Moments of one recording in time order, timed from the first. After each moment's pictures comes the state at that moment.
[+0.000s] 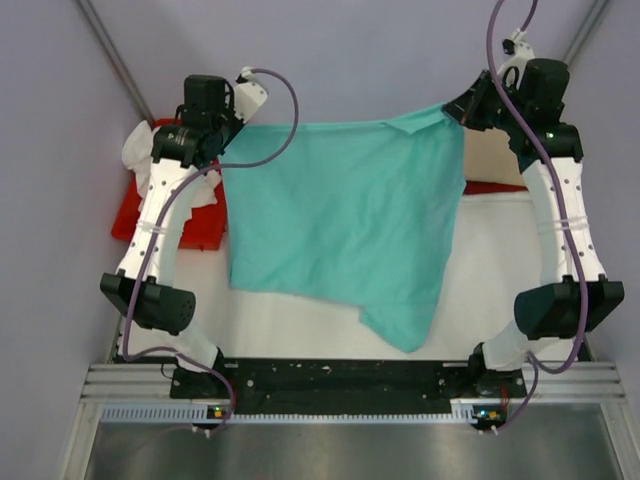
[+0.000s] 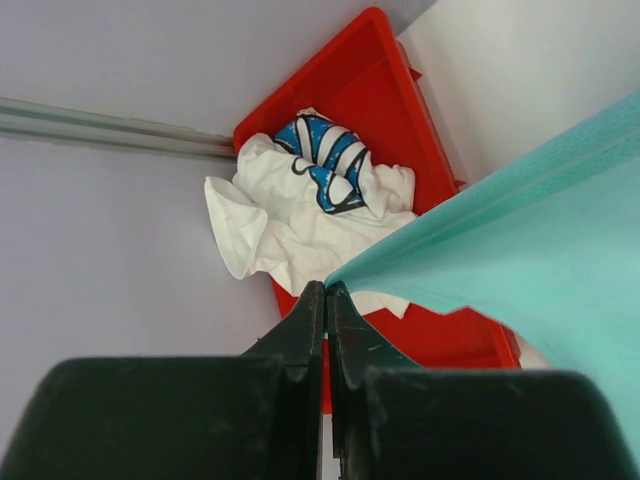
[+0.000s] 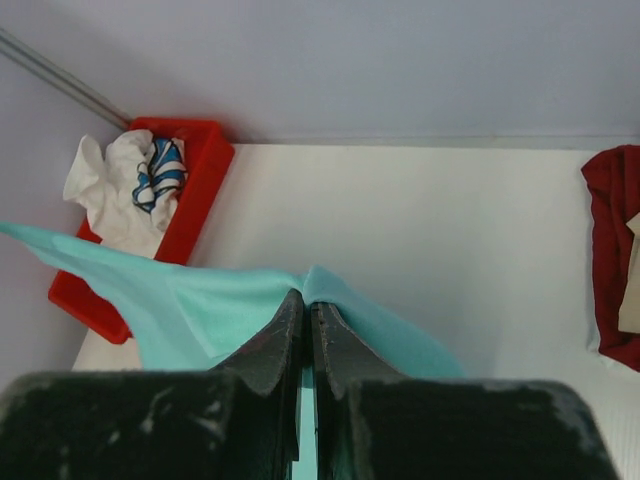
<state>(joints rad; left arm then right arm) -0.23 1.66 2.02 -0.89 -0.26 0.67 0.03 1.57 1.86 -0.57 -0.44 0.36</state>
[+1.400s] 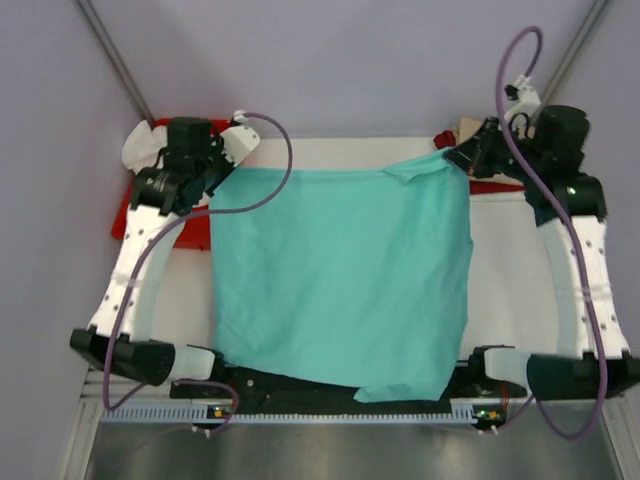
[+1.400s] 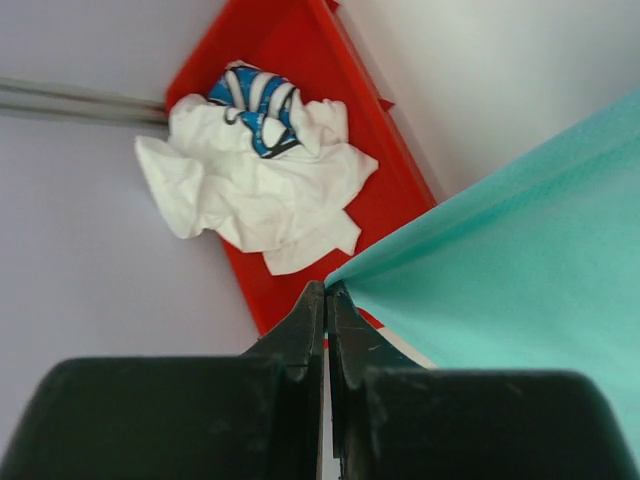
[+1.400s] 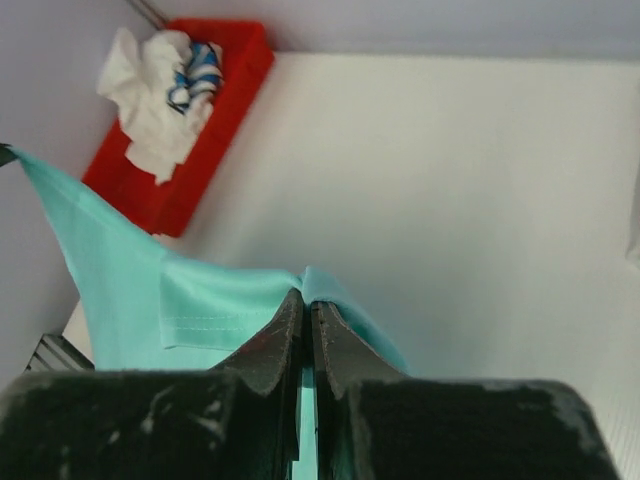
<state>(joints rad) -0.24 1.29 1.70 -0.96 -0.17 0.69 0.03 1.16 1.59 -0.68 -0.55 0.28</state>
